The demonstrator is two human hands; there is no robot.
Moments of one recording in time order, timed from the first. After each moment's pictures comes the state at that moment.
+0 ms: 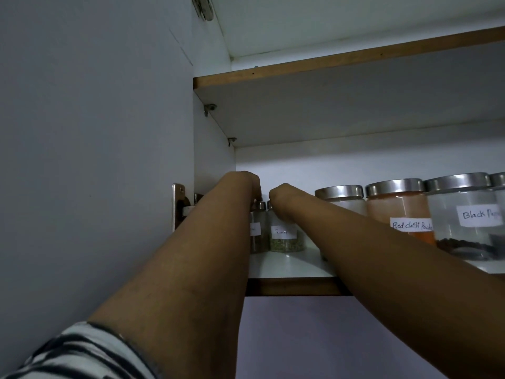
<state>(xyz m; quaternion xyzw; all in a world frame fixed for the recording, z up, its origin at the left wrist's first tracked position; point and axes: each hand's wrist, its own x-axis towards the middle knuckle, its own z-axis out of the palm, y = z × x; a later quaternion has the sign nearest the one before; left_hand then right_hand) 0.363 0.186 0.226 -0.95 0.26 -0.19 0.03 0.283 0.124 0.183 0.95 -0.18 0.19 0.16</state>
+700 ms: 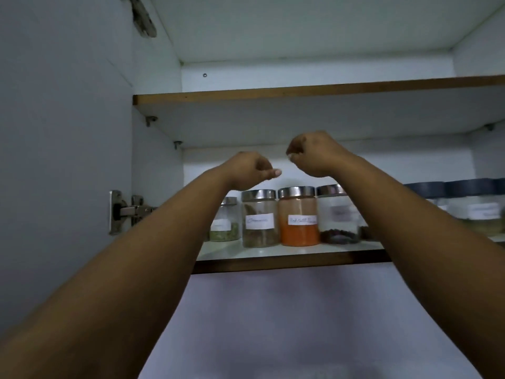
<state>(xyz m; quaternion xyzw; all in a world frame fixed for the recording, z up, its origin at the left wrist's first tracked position) 0.211 0.147 0.216 -0.77 0.54 -0.26 -0.22 0.088 0.023 0.223 0.88 -0.11 0.46 0.03</state>
